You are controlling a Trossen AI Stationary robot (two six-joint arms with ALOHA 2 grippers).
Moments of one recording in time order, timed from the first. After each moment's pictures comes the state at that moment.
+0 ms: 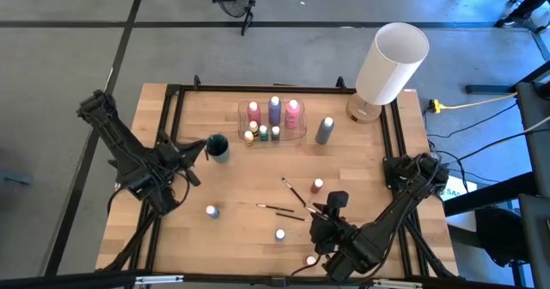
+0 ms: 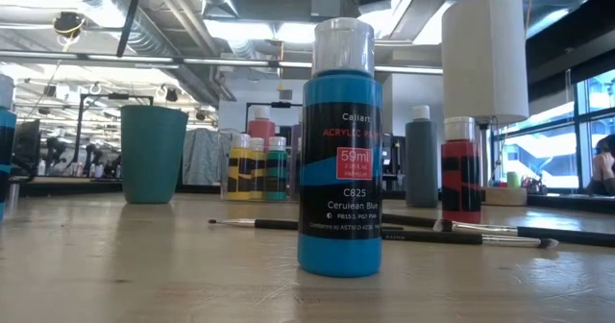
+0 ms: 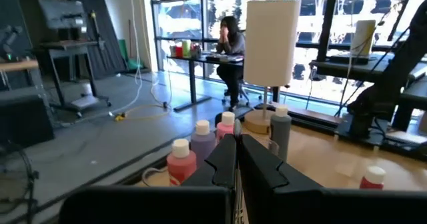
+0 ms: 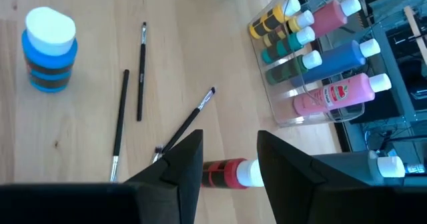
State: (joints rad) left arm -0.86 1.11 0.89 -1.47 -1.57 -1.73; right arm 0.82 1.99 1.73 -1.37 0.89 0.84
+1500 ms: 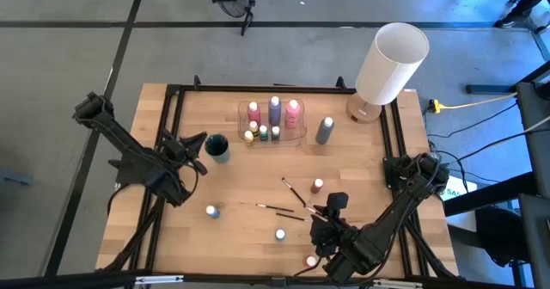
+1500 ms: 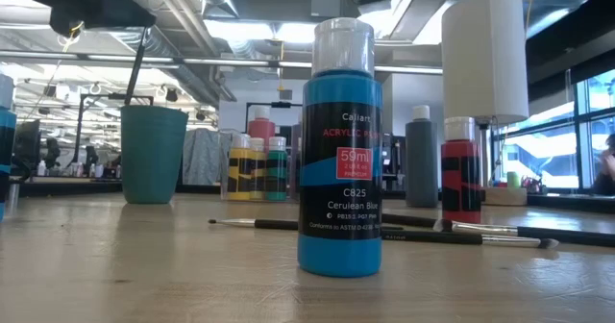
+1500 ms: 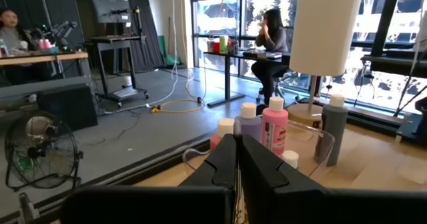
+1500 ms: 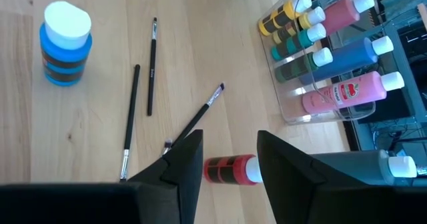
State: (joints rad) left arm -0.71 1.10 0.70 -1.42 -1.57 -1.85; right arm 0.83 1.99 1.73 -1.36 0.86 0.83
